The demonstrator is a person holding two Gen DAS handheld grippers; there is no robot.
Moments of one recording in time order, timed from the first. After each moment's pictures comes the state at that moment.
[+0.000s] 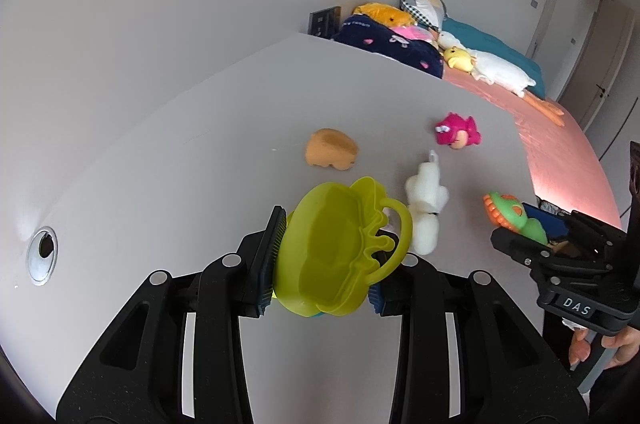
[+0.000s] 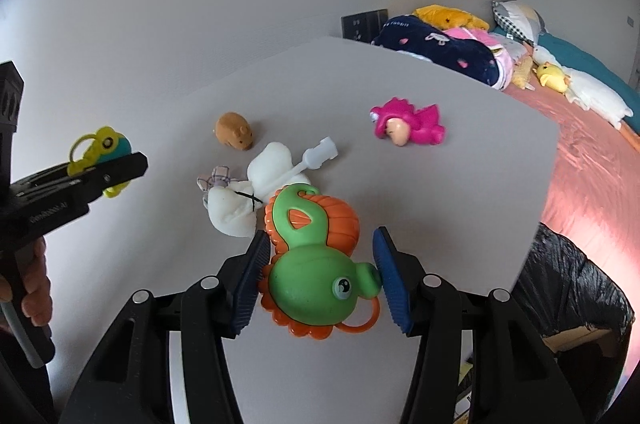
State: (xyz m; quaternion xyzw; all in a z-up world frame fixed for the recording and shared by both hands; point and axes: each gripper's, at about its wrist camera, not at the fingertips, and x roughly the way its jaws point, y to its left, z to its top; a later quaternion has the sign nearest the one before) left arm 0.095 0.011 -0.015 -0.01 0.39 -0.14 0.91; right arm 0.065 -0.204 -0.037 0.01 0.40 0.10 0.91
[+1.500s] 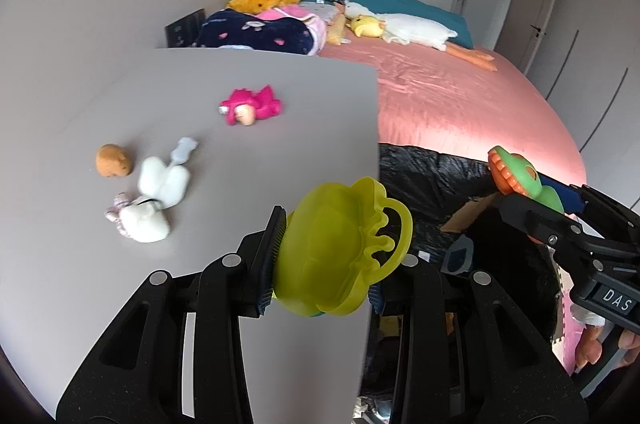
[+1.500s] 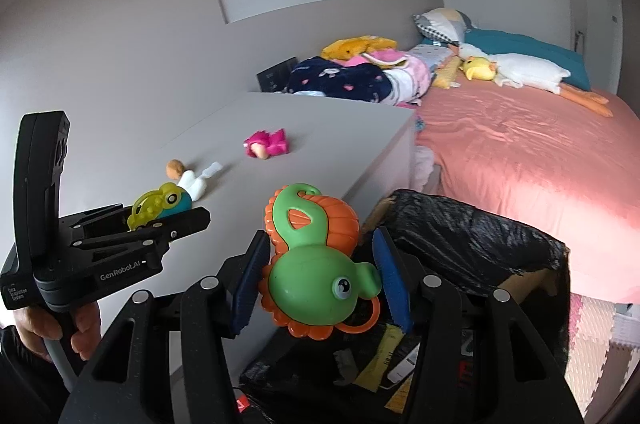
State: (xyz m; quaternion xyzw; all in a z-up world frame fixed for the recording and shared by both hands) left arm 0.041 -0.174 -0.008 0.06 0.39 -0.26 0.88; right arm -0.051 -0.353 0.005 0.09 0.33 0.02 0.94
